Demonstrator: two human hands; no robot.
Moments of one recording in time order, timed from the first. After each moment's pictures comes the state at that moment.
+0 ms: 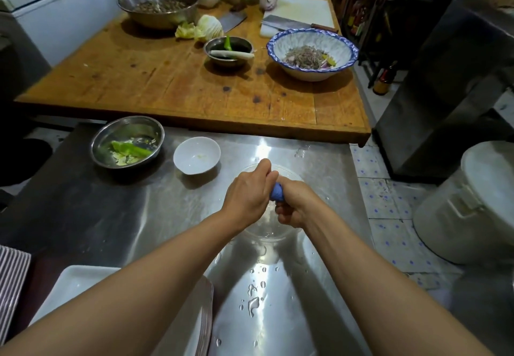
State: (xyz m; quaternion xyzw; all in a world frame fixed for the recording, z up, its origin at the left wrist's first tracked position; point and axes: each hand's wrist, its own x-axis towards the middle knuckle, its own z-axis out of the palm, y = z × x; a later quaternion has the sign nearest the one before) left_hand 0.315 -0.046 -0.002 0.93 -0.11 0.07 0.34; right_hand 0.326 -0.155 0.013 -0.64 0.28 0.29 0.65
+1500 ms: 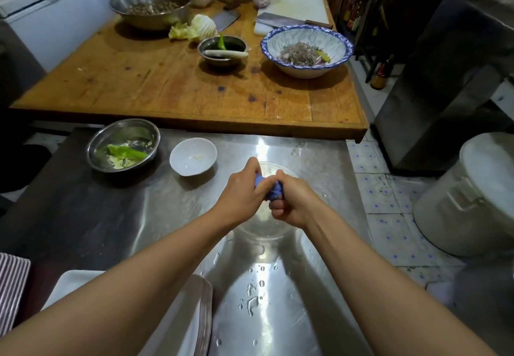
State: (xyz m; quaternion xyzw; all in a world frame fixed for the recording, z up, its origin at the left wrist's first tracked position) left_hand 0.315 -0.042 0.003 0.91 -0.05 -0.01 0.41; right_hand 0.322 -0.159 0.017 -0.56 0.25 0.29 0.73
